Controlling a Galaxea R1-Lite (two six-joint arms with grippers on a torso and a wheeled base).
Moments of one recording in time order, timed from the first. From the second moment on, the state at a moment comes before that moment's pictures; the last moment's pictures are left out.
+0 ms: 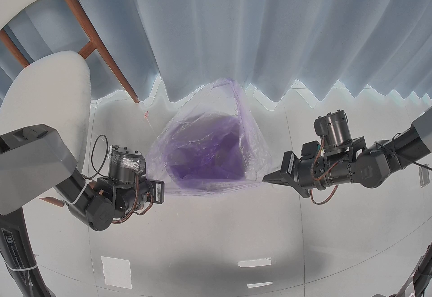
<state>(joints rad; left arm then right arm) -0.37 2.11 -0.75 -0.79 0.18 -0.13 0.46 1.96 -1.04 -0.23 0.41 0.83</state>
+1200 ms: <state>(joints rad) -0.41 2.40 -0.60 -1.54 0.26 -0.07 0.42 2.08 -0.96 -0.32 0.40 0.78</state>
